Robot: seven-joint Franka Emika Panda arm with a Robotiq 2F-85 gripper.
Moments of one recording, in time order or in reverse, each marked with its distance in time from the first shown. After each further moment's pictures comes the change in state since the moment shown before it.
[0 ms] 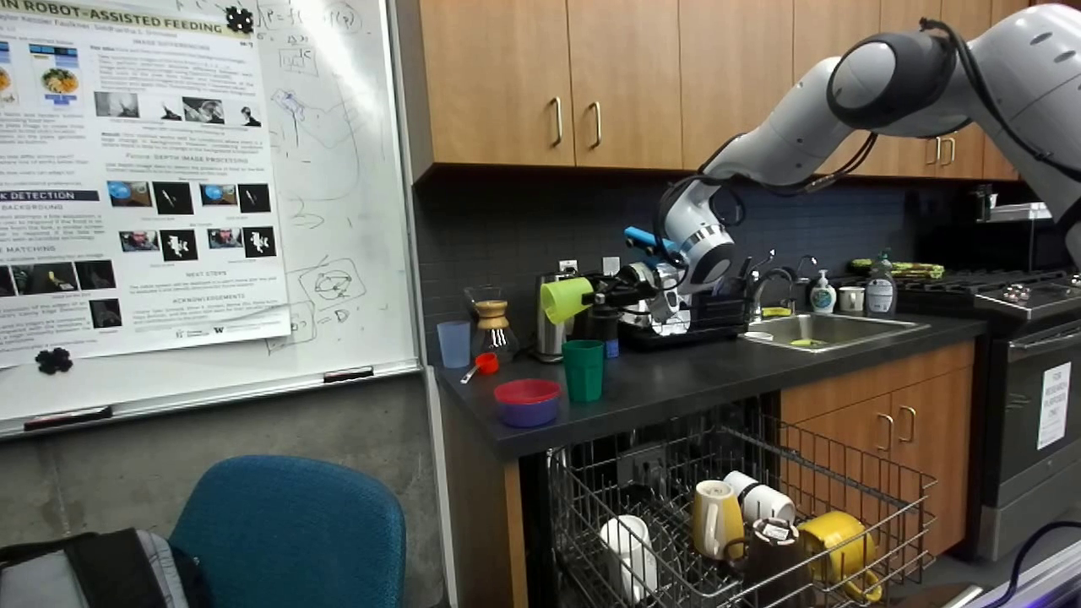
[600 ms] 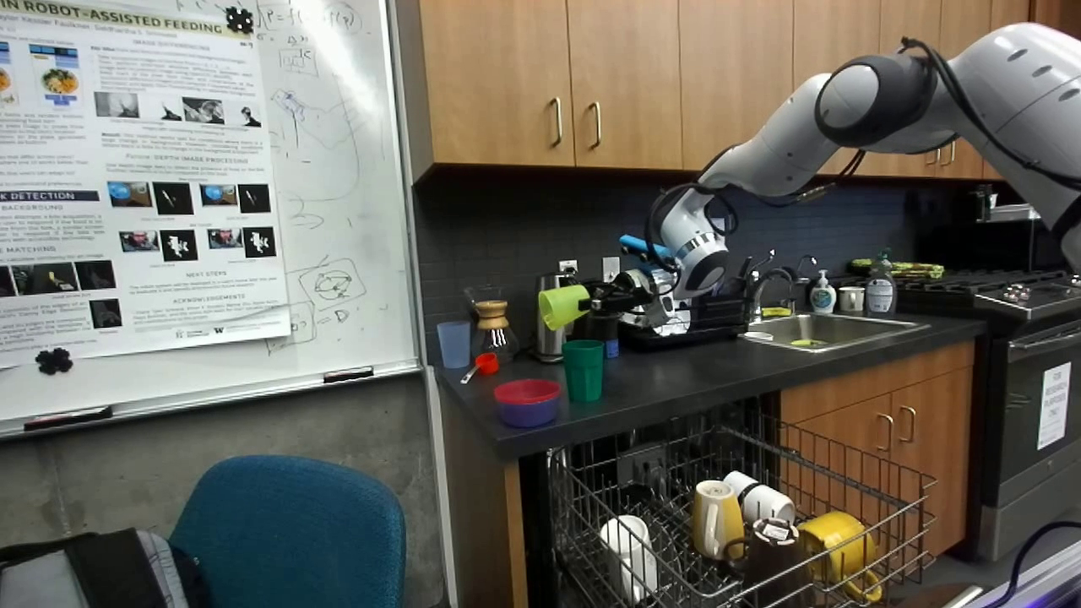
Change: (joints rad) arm 0.003 0.070 -0.008 0.080 0.000 0.006 0.056
